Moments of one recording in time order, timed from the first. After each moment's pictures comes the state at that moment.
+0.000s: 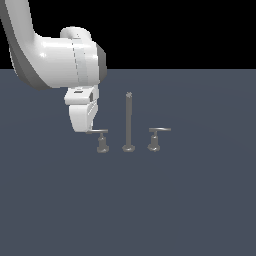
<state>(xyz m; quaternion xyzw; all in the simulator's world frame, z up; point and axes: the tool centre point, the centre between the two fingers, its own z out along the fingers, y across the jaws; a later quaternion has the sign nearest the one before) 0.014 0.138 0.089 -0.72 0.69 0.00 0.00</state>
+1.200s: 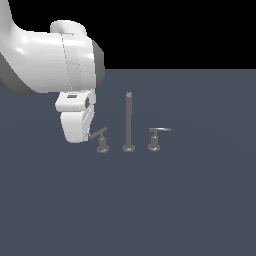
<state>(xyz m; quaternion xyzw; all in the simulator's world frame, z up) -0.040 0.137 0.089 -0.73 0.68 0.00 0.01</state>
